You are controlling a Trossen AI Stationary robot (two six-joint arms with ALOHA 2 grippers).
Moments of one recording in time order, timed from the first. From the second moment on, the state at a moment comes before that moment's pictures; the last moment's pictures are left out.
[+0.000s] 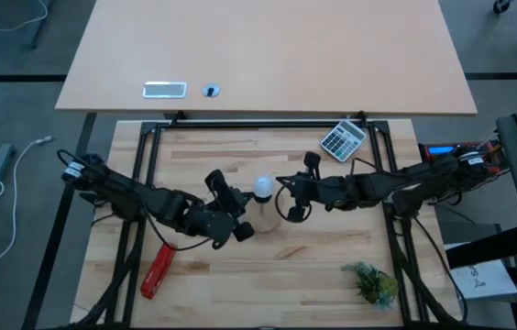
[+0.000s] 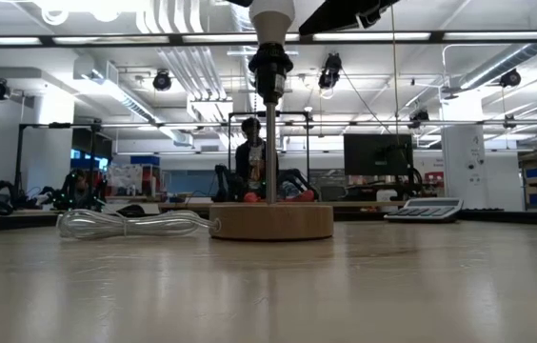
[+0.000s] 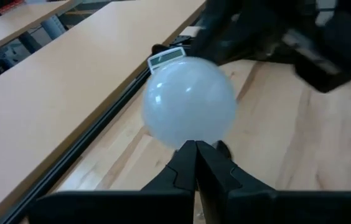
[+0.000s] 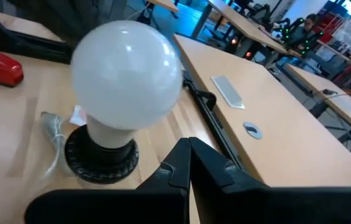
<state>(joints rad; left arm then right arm) -0.38 1.53 1.38 -0.56 -0.89 -0.39 0.19 1.34 0.99 0.02 0.60 -0.23</state>
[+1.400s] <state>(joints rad) -0.38 1.49 1.38 -0.63 -0.93 -0.39 0.22 1.34 0.99 0.03 0.55 -0.20</state>
